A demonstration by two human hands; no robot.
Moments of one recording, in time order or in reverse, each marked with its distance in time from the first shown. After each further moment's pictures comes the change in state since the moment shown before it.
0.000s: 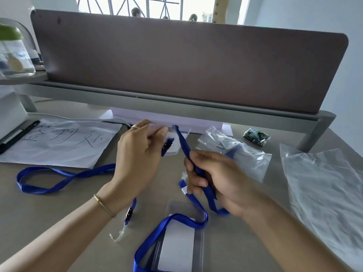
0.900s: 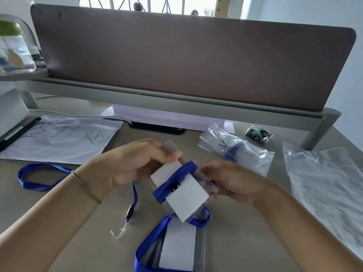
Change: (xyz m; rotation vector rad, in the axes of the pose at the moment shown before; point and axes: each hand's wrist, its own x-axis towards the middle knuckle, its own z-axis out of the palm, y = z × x) left_hand 0.018 -0.005 -0.026 -0.710 -1.048 -0.573; right_hand 0.007 0.009 -0.035 -0.303 -0.183 0.202
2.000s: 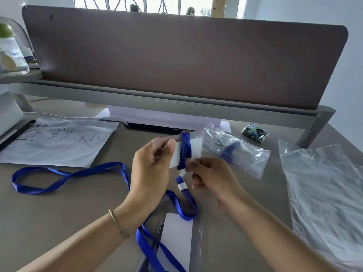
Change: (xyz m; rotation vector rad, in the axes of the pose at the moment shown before) left_hand 0.025 -0.033 0.063 0.150 0.916 0.494; right_hand 0.017 0.013 0.027 0.116 0.585 -0.086
